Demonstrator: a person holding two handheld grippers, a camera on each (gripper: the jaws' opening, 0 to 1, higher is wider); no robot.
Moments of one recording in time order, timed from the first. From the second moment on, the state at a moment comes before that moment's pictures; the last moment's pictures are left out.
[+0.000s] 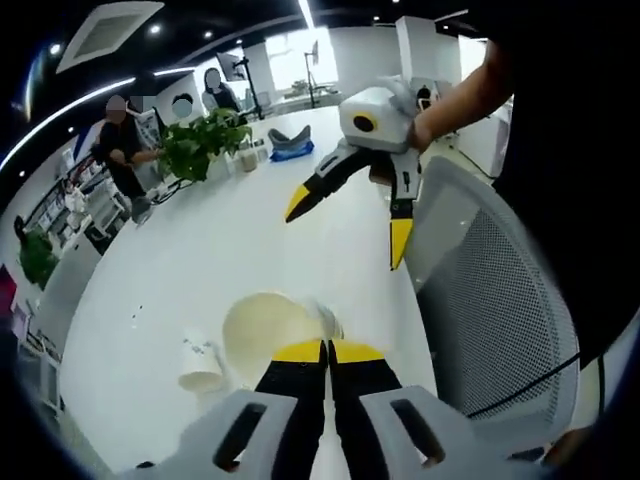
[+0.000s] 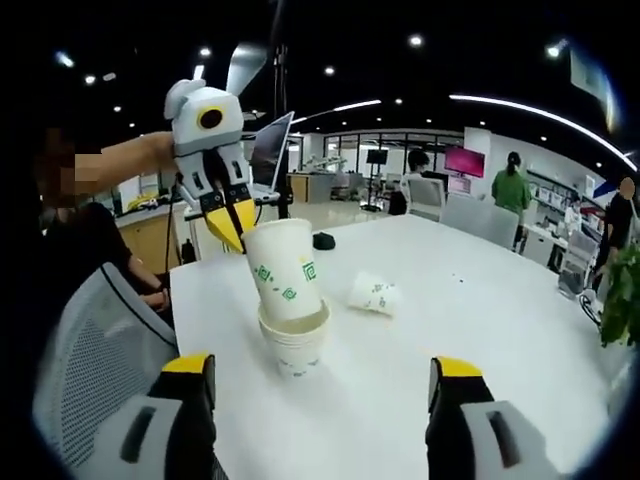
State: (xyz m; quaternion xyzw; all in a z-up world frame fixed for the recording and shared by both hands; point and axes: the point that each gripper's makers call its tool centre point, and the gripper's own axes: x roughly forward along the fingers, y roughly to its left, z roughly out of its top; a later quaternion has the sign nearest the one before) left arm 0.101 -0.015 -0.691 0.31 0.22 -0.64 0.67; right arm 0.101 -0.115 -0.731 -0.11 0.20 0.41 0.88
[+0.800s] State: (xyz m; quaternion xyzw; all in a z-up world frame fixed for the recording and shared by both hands) left arm 0.104 -0.027 -0.716 0.36 0.24 -0.64 0.63; right arm 0.087 -0.121 -0.744 -0.10 0.23 0.39 0.89
